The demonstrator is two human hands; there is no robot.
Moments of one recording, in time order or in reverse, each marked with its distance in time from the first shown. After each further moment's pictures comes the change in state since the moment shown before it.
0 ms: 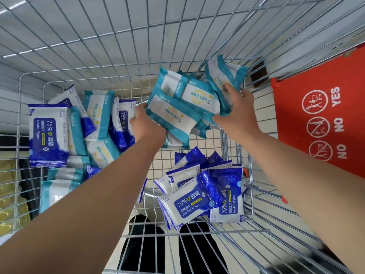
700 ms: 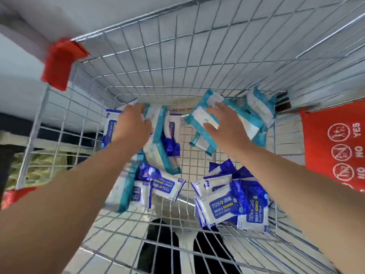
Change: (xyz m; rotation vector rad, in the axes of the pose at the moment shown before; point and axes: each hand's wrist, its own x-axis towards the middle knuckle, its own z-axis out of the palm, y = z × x) left_hand 0.003 -0.007 -0.169 0.462 0.128 0.346; right_hand -0.044 -0.117 0.043 -0.215 -0.212 -0.297
